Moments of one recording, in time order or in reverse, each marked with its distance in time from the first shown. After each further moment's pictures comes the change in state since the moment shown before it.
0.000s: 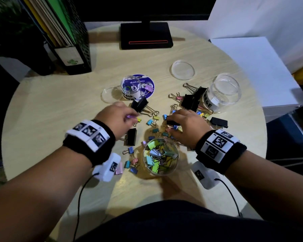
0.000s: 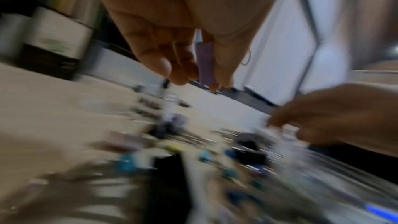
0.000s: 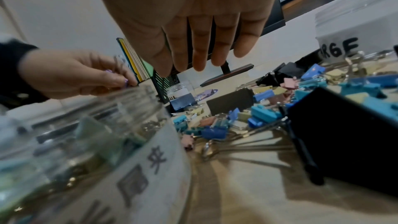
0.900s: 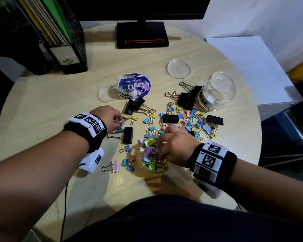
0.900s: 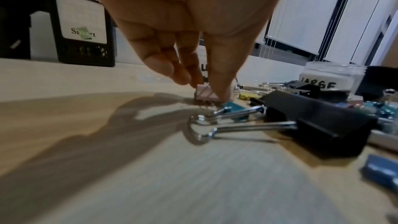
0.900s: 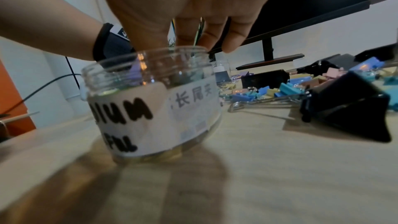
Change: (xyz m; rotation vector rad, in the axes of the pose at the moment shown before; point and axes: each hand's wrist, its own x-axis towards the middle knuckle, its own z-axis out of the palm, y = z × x) left_hand 0.037 -0.047 0.017 0.327 -0.208 -0.087; right_hand -0.035 -0.019 0.019 -0.054 -0.078 -0.434
